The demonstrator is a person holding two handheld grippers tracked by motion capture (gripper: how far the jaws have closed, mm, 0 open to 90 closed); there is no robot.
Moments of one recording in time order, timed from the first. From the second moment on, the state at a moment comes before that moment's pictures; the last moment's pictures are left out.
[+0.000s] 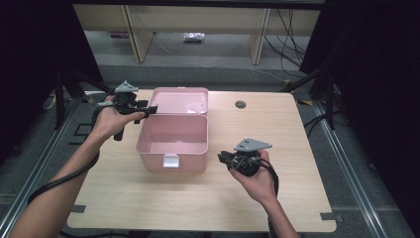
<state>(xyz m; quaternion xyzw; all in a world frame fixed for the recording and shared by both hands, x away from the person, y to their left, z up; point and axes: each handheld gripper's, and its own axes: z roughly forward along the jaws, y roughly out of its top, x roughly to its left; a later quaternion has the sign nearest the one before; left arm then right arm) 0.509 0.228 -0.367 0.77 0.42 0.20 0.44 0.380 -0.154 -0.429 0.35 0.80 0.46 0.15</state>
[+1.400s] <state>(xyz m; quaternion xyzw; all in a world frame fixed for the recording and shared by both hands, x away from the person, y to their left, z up) 0.575 0.230 -0.400 0.74 0.51 0.22 0.38 0.384 -0.029 -0.422 0.25 0.85 0.45 0.10</state>
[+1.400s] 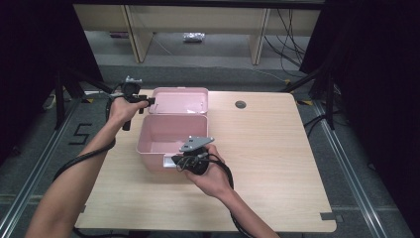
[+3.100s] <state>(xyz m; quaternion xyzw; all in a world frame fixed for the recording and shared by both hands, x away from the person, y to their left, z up) 0.621 0.229 -0.420 0.72 0.55 0.22 0.36 0.382 -0.016 -0.432 0.23 0.86 0.44 0.12</state>
